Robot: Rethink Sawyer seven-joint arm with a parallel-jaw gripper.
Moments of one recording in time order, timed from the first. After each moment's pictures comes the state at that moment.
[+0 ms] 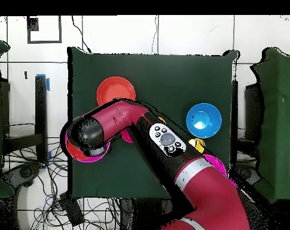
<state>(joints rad) -0.49 -0.66 0.82 1.80 -0.54 0.93 1.97</state>
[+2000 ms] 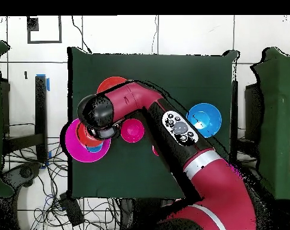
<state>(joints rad) -0.51 -0.60 0.82 1.64 -0.57 1.10 1.91</state>
